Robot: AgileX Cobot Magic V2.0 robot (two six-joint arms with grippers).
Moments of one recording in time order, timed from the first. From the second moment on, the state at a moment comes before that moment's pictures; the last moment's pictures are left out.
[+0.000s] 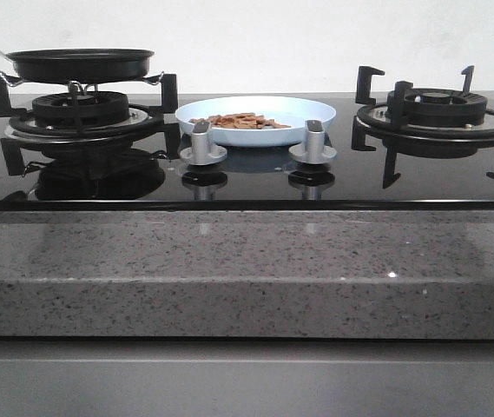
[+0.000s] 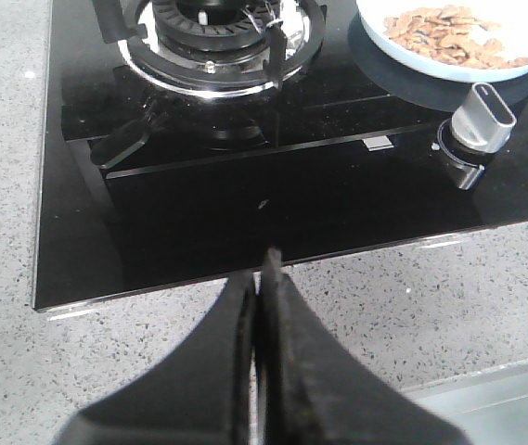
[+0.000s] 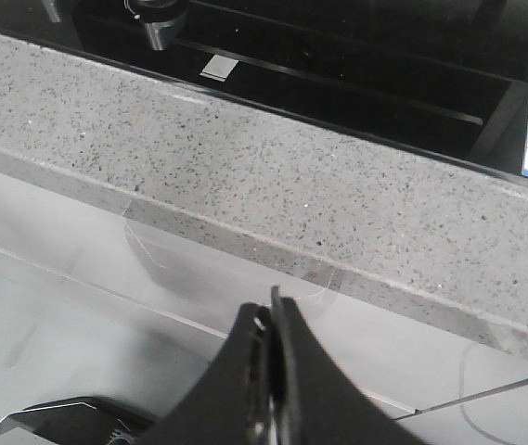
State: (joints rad) left arm -0.32 0.65 -0.74 0.05 0.77 -0.11; right arm 0.19 0.32 -0.65 0.14 1.06 -0.10
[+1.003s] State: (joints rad) left arm -0.11 0.18 -0.33 -0.05 0.43 -0.11; right arm 0.19 0.32 -0.65 0.14 1.06 -0.10
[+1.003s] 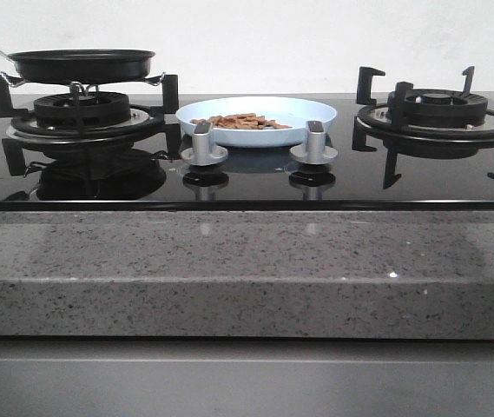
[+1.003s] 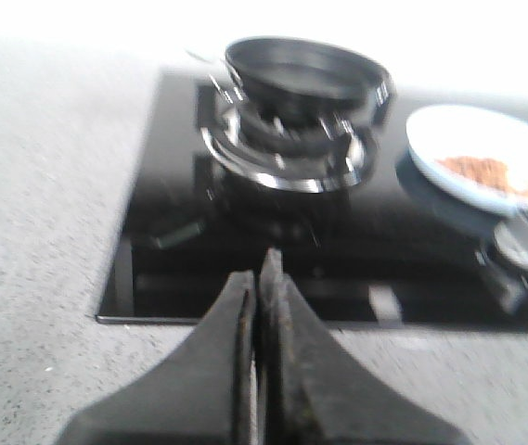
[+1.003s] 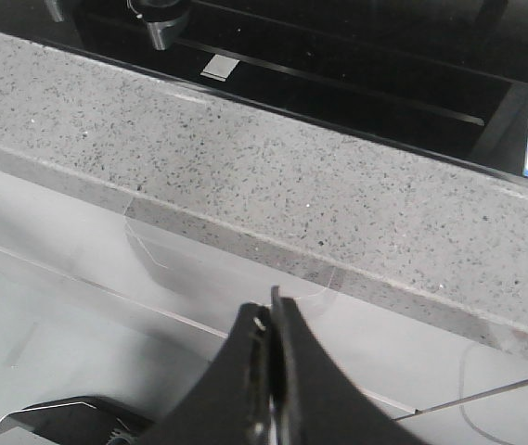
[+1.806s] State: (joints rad) left arm -0.04 0.00 0.00 -0.06 0.00 -0.05; right arm 0.19 0.32 -0.65 0.14 1.07 -0.10
